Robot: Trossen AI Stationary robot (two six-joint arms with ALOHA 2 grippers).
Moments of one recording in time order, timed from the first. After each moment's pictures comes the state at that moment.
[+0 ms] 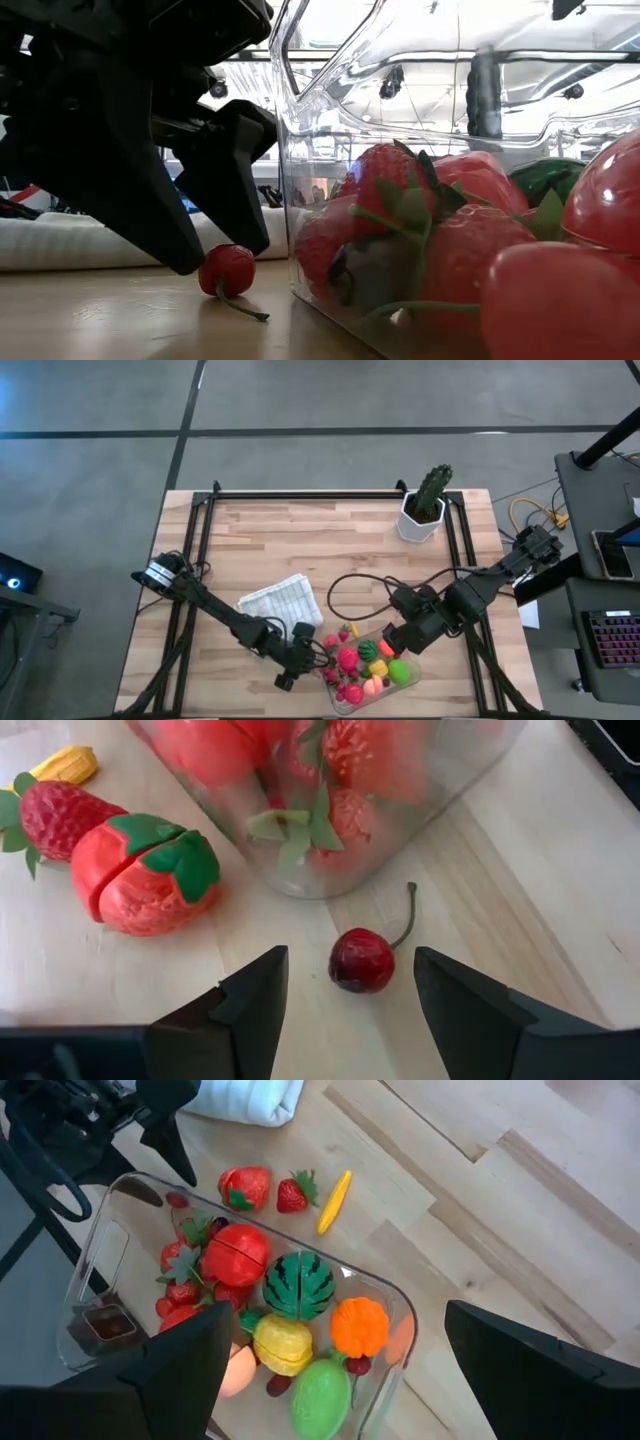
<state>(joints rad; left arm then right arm) -0.53 1.88 1.05 -0.01 -0.12 -0.12 0.59 1.49 1.47 -1.20 0.28 1.34</state>
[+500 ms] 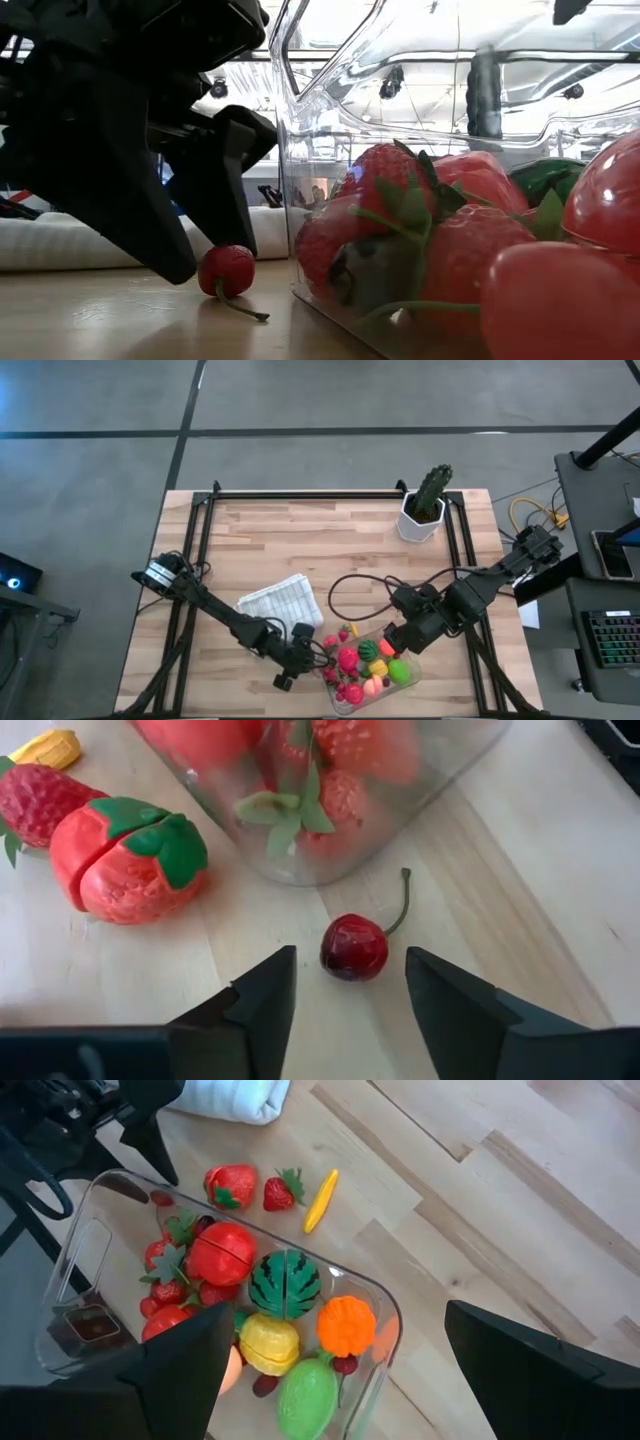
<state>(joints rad) -0.53 1.88 1.04 -0.01 -0.11 -0.12 0.59 1.49 1.47 -1.23 0.29 1.34</state>
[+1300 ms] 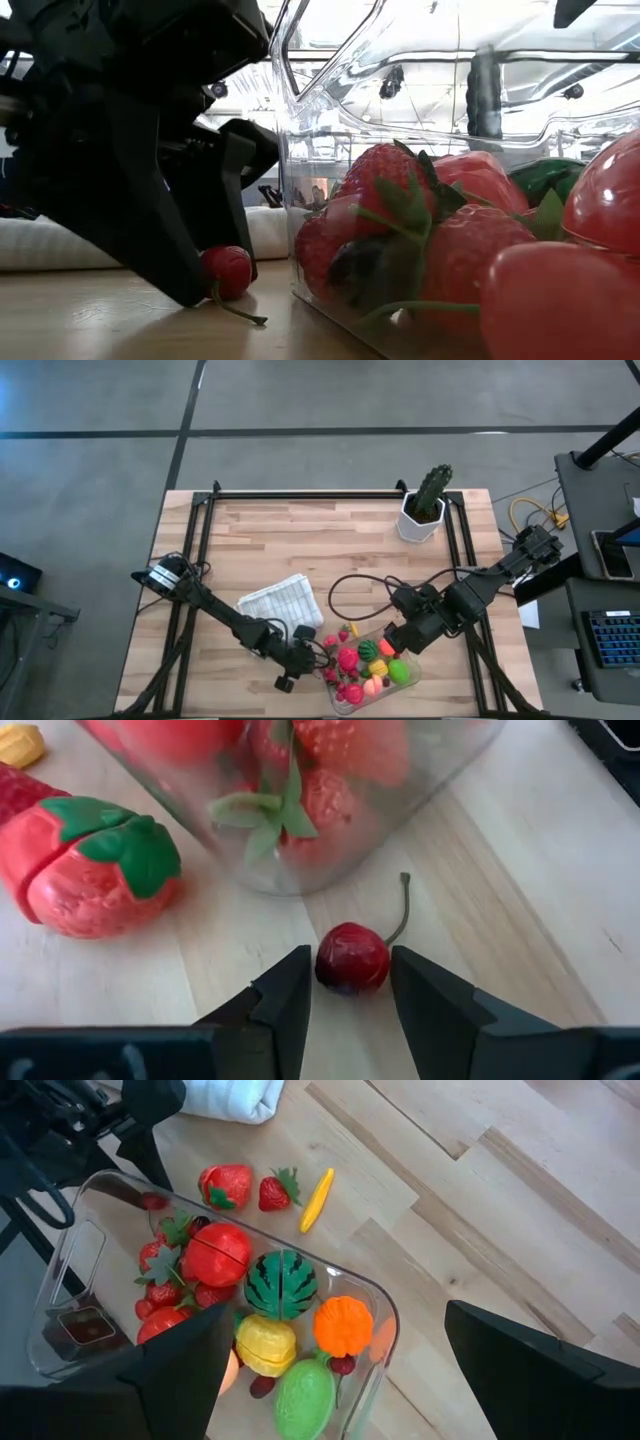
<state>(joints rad) -0.53 1.92 1.04 0.05 -0.08 -0.12 0.59 1.49 1.46 -1.23 0.29 1.35</state>
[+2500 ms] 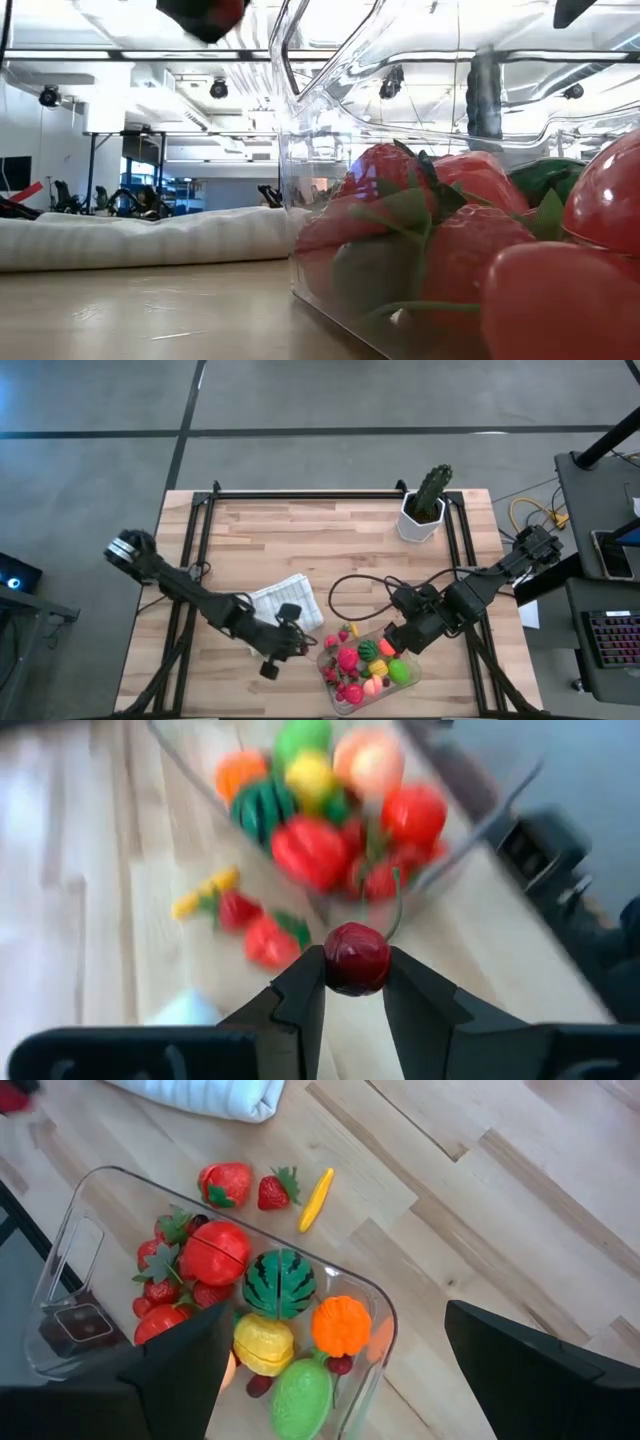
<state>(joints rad) -0.53 1.53 1.04 -0.21 -0.20 -0.10 0.59 1.49 1.45 -1.23 0.29 1.34</state>
